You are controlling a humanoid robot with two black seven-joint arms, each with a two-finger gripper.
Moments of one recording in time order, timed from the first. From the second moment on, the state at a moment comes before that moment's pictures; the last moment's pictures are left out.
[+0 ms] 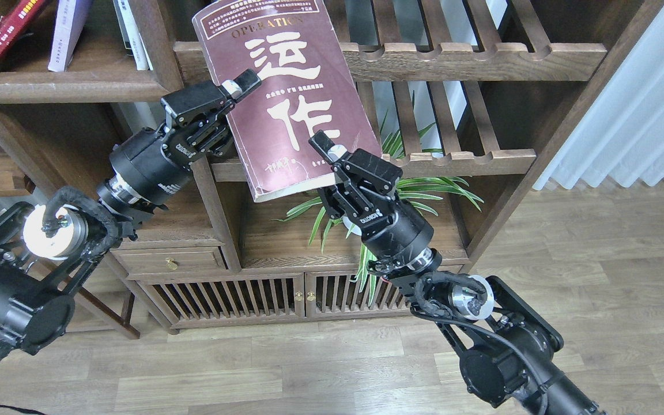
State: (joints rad) left arm -0.53 0.32 -0.99 -1.32 -0.67 -0.49 0.48; right arm 0.29 0.01 1.00 1.27 0.66 0.58 -0.48
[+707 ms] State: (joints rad) left arm -0.53 0.38 -1.02 -1.33 -0.67 -0.49 0.48; right arm 0.31 0.02 1.03 1.25 0.64 0.58 -0.29
